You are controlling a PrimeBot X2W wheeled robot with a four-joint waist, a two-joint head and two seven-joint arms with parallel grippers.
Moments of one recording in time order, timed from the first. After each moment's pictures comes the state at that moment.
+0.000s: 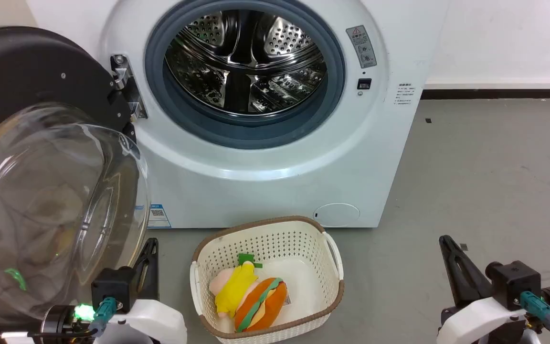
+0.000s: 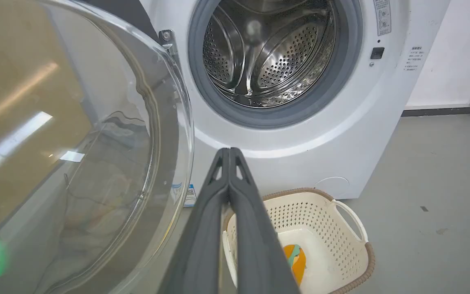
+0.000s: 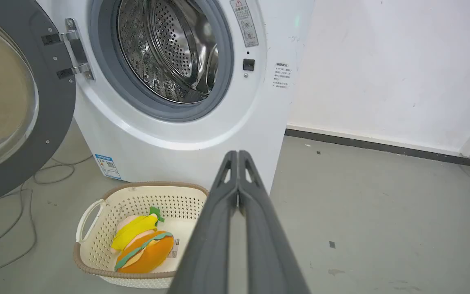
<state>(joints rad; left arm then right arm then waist) 0.01 0.05 0.00 0.00 0.00 0.00 0.00 0.01 -0.05 0.00 0.00 0.01 0.13 0.00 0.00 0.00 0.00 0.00</state>
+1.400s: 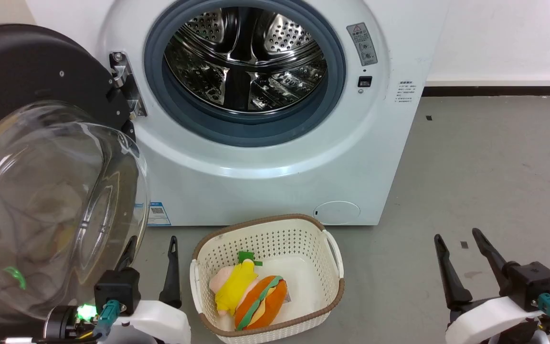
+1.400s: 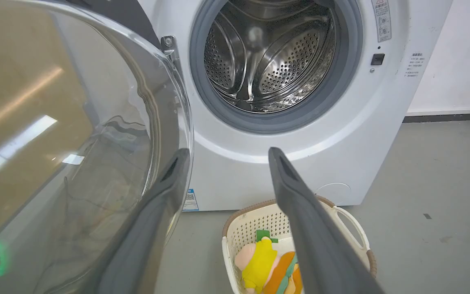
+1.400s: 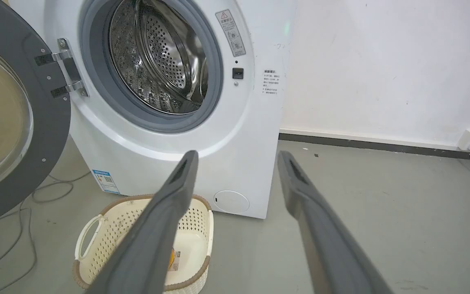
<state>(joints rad) 0.02 0.05 -0.02 0.00 0.00 0.04 -0.03 0.01 -0.05 -0.03 0.00 0.05 0.12 -0.03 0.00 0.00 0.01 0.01</state>
